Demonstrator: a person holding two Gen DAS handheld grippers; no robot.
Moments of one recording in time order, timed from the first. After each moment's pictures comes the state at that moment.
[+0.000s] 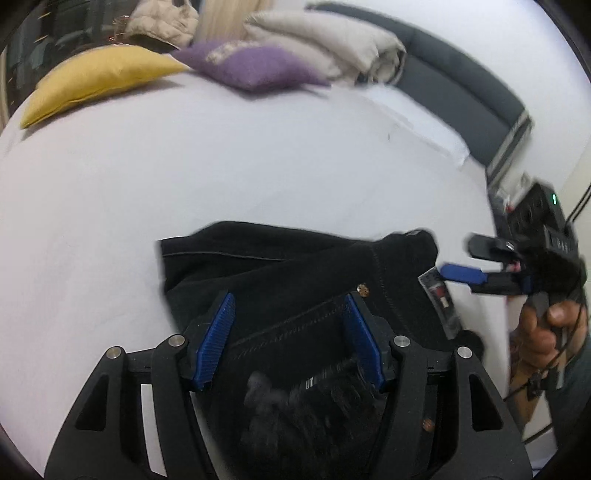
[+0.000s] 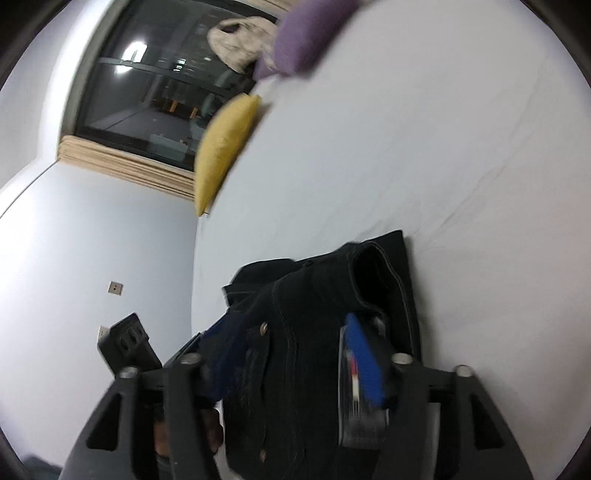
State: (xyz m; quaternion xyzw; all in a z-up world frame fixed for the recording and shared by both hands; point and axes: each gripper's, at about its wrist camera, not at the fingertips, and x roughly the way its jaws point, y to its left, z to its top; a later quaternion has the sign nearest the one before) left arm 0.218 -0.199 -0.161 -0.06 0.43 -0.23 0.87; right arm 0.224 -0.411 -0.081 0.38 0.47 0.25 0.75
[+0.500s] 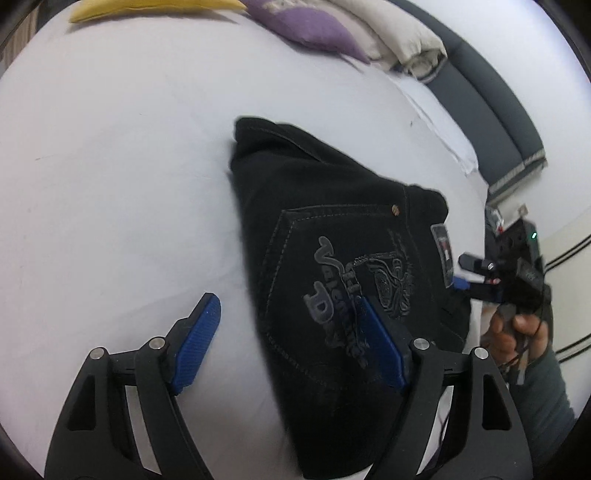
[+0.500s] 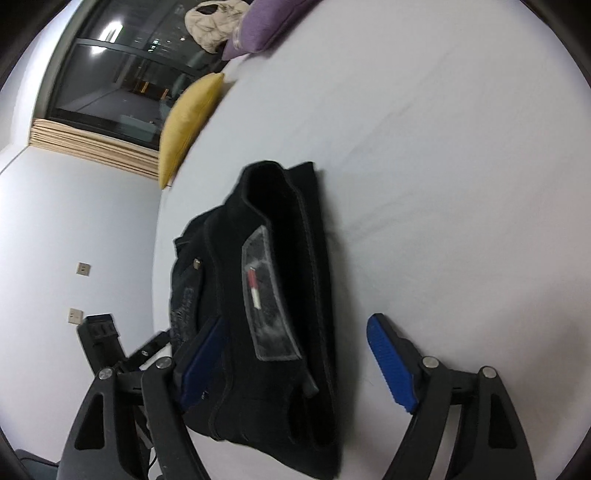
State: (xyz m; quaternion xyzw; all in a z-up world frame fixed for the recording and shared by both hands) left arm 0.186 -0.140 -0.204 -0.14 0.53 -0.21 0.81; right arm 0.199 -0.430 -0.128 0.35 0.54 0.22 0.73
